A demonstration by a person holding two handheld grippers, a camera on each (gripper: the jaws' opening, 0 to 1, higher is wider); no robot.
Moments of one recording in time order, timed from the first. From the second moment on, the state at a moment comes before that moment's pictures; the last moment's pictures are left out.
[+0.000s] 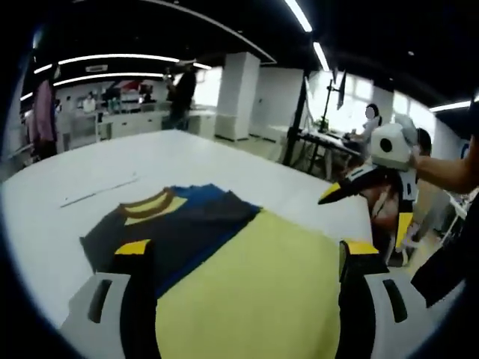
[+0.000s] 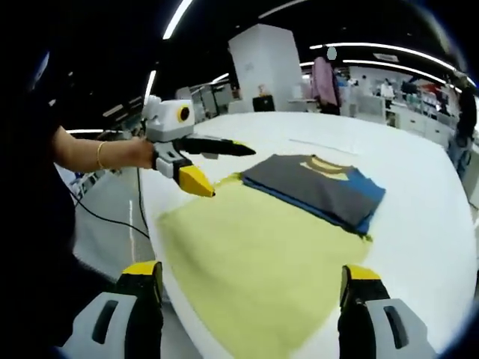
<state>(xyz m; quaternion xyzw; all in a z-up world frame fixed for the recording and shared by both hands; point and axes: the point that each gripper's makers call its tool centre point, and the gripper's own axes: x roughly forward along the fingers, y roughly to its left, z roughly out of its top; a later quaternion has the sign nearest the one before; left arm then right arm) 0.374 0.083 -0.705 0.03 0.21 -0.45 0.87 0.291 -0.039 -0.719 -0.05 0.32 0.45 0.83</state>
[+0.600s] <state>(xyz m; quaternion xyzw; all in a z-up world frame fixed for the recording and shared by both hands) 0.317 0.129 -0.726 0.06 0.24 -0.46 0.85 0.273 -0.048 -0.732 -0.10 0.35 0.46 0.81</state>
